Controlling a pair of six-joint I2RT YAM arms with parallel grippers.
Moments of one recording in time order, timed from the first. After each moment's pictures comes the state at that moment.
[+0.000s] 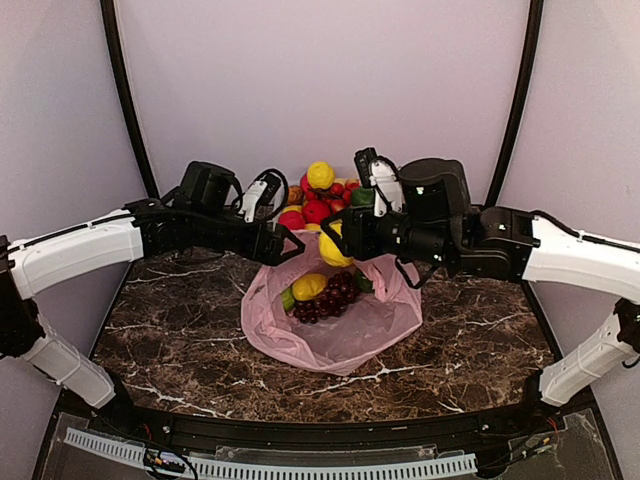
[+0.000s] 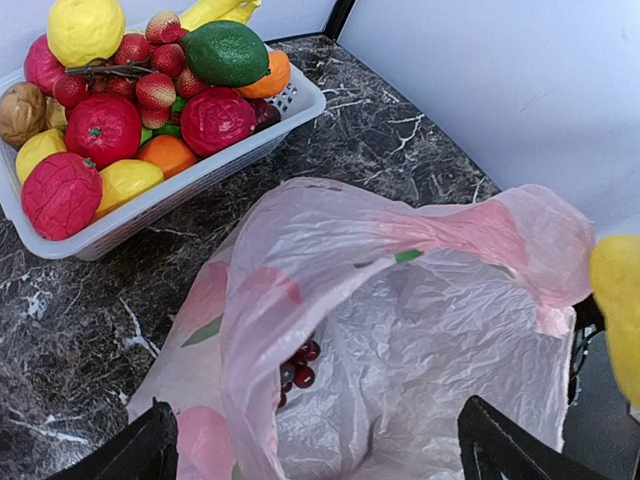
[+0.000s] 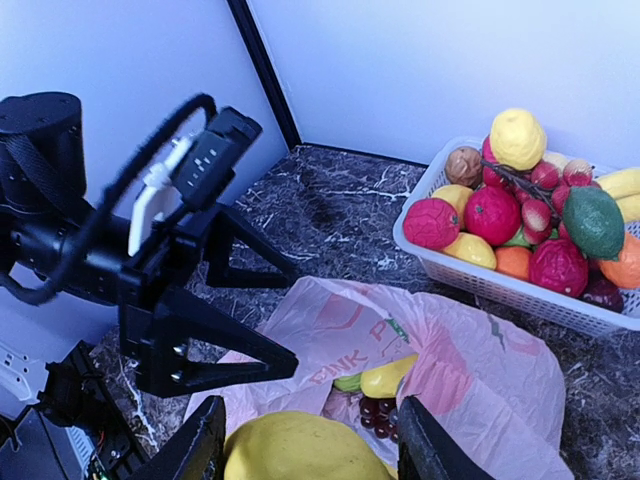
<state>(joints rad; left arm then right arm) -0.73 1.40 1.20 -0.37 0.24 -0.27 1.14 1.38 1.29 -0.26 0.31 0.42</state>
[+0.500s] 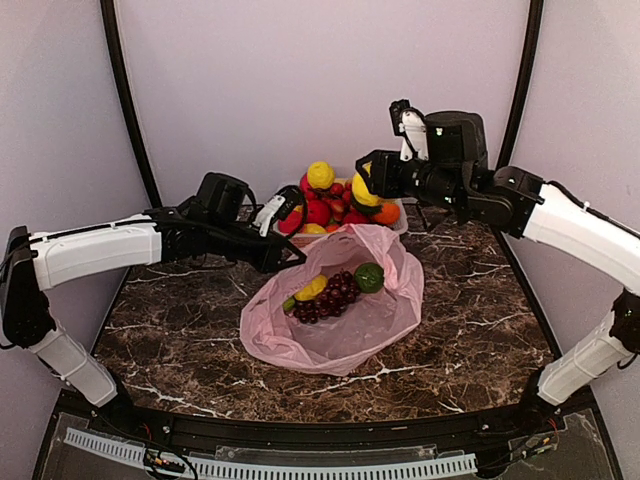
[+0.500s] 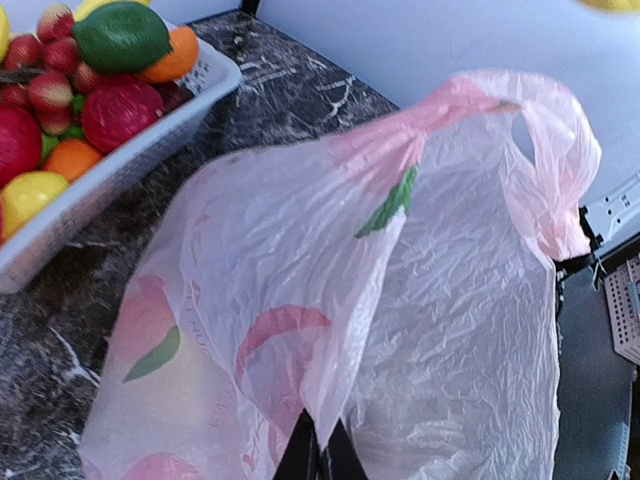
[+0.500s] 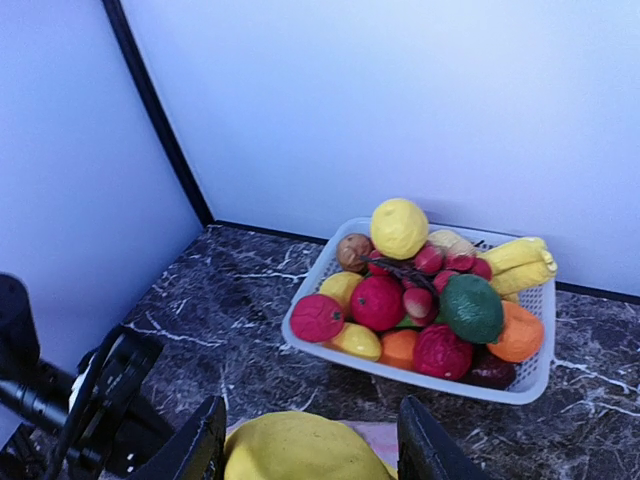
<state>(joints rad) -0.73 1.52 1.22 -0.29 0.41 -0.16 0.93 1.41 1.46 -0.31 0.34 0.32</state>
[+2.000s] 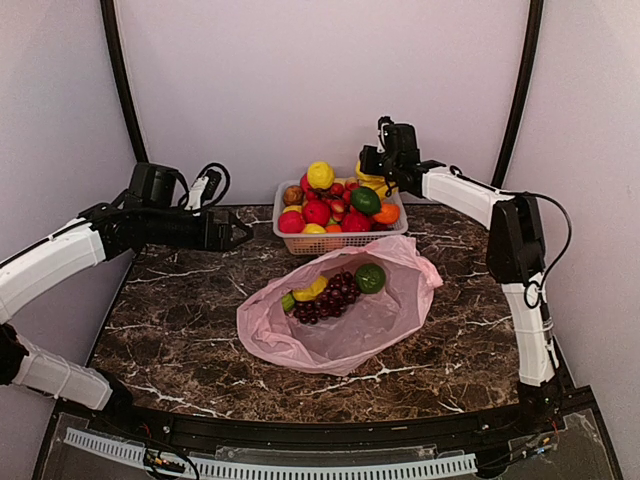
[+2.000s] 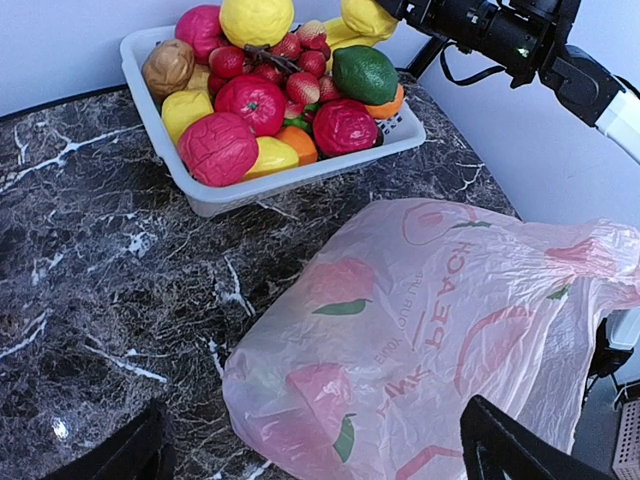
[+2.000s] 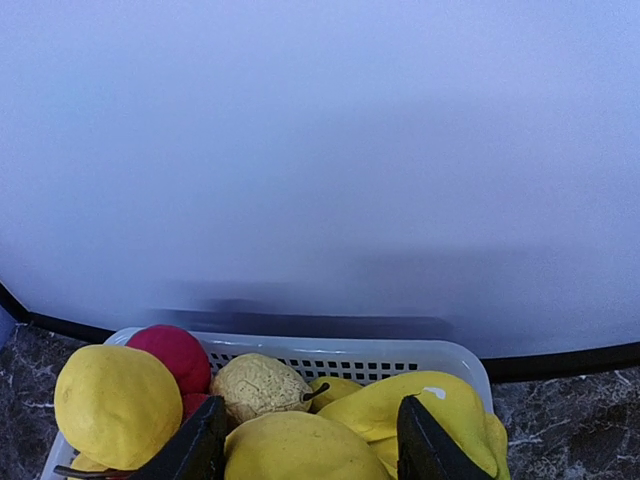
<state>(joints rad) -0.48 1.24 1.10 -0.45 0.31 -0.31 0.48 2.31 2.13 -0.10 0.21 0.27</state>
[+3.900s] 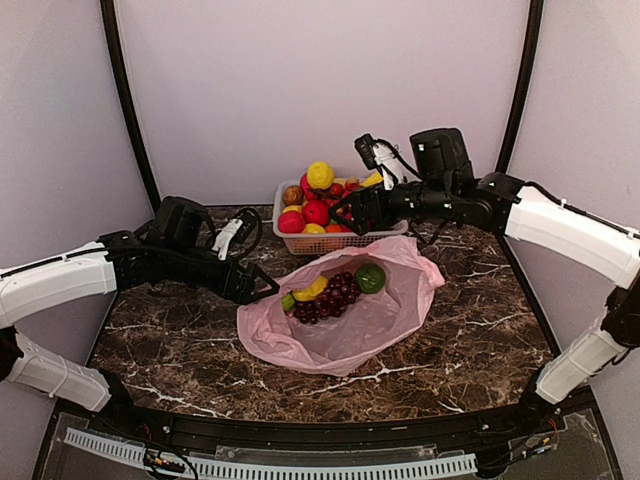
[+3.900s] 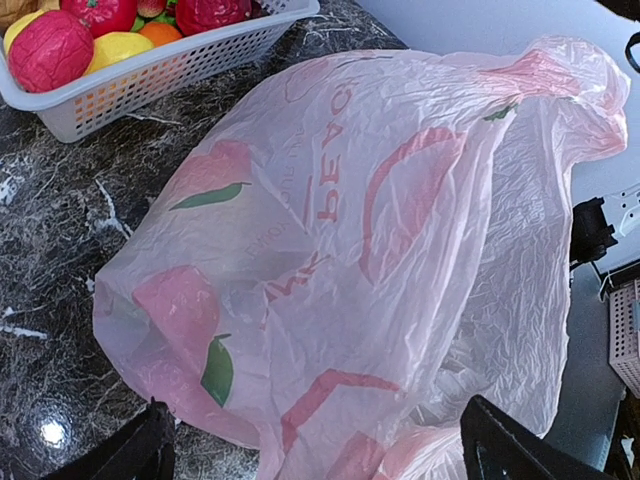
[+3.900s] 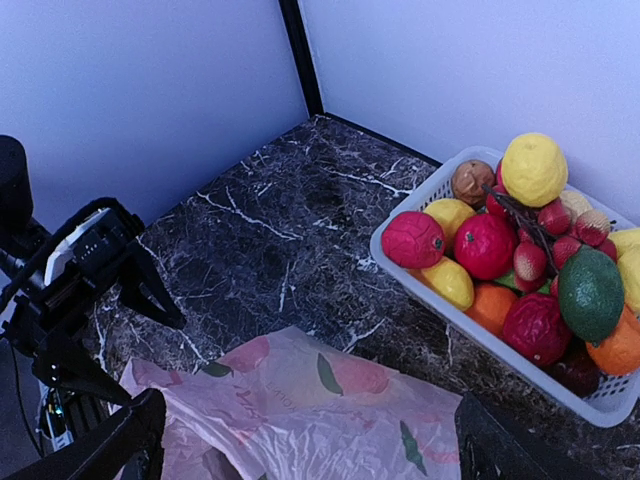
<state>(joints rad) -0.70 1.22 0.93 -0.41 0.34 -0.28 0.80 1.49 1.43 -0.35 -0.18 0.13</state>
